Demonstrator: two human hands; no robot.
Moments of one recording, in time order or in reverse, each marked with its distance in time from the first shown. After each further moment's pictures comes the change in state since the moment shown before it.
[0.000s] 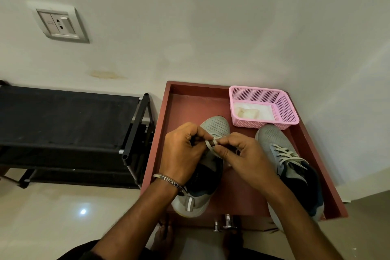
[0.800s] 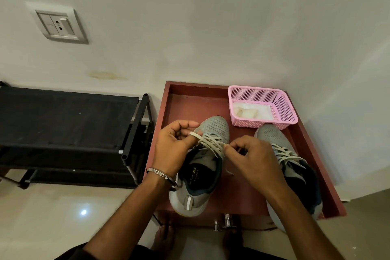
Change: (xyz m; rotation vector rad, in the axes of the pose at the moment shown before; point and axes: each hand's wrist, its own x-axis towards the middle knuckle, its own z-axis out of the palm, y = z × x) left_hand 0.008 0.000 -0.008 -0.458 0.010 -0.468; right_hand -0.010 -0.003 -0.010 -0.394 0.176 0.119
